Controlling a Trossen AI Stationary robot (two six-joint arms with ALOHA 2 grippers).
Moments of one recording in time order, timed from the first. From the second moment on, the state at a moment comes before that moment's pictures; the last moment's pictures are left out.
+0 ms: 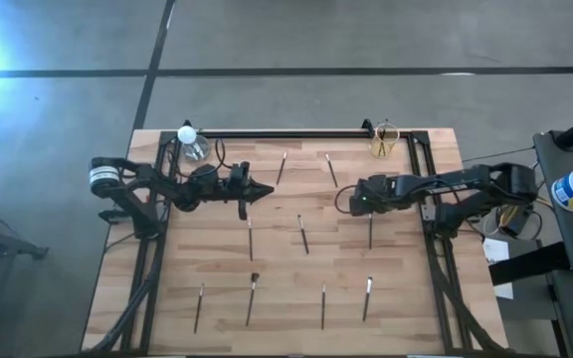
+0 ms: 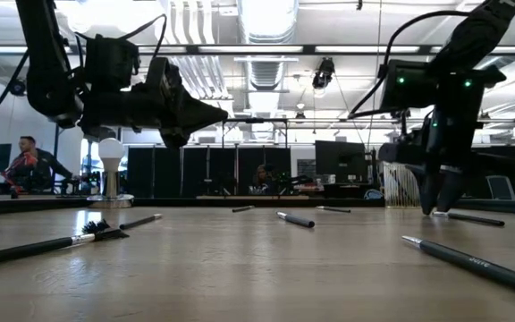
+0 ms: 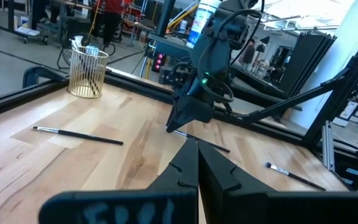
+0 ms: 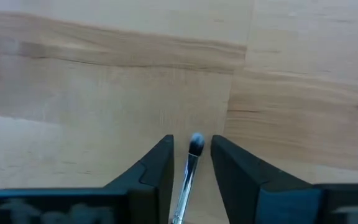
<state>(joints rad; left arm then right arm) 0.34 1.57 0.33 1.28 0.31 -0.30 -0.24 1.39 0.55 -0.55 0.22 1.20</state>
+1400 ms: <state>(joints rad) 0.35 1.57 0.33 1.28 0.30 -0.30 -0.40 1.02 0.62 -0.08 0.53 0.42</state>
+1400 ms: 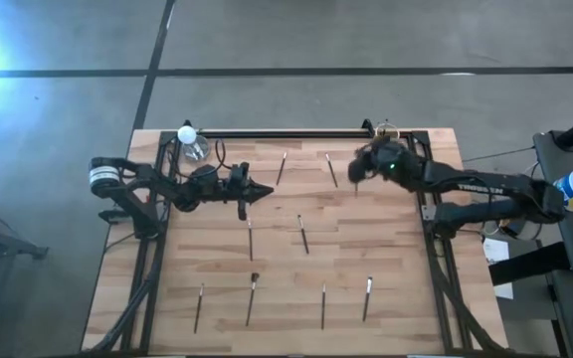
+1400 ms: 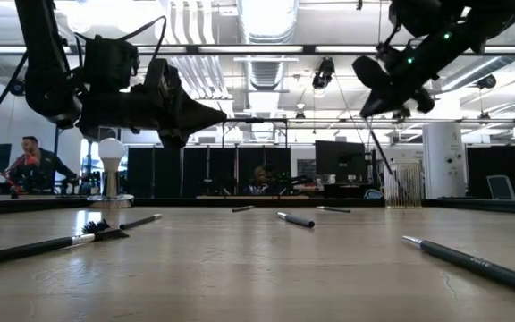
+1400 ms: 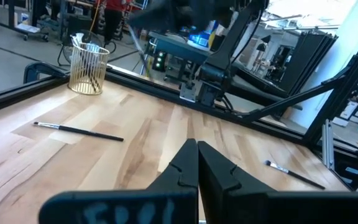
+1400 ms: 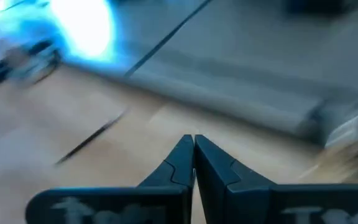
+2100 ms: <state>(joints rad) 0.34 1.57 0.33 1.28 0.28 -0.31 -0.78 1.26 0.49 0.76 0.74 -0.23</state>
